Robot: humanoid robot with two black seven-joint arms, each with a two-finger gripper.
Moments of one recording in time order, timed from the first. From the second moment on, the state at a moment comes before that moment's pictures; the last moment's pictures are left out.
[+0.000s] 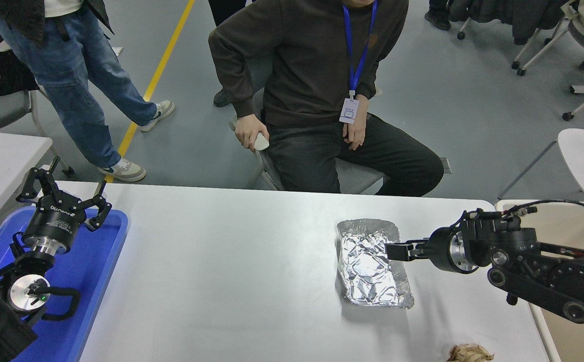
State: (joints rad) left arm -0.56 0.46 -0.60 -0.39 -0.23 -0.70 -0.59; right arm 0.84 -0.52 0.19 1.20 -1.45 0.23 -0.21
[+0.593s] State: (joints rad) left arm -0.56 0.46 -0.60 -0.39 -0.23 -0.70 -0.59; right arm 0.77 -0.42 0.18 1.03 -1.45 0.11 -0.22
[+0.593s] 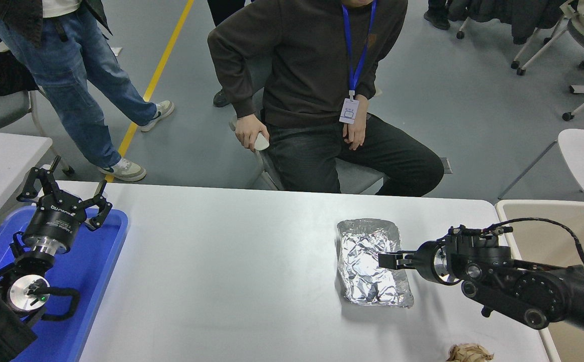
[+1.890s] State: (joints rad) left arm -0.56 0.46 -0.60 -0.39 -0.23 -0.70 -0.59; right arm 0.72 -0.36 0.13 0.95 -1.45 0.02 -0.21
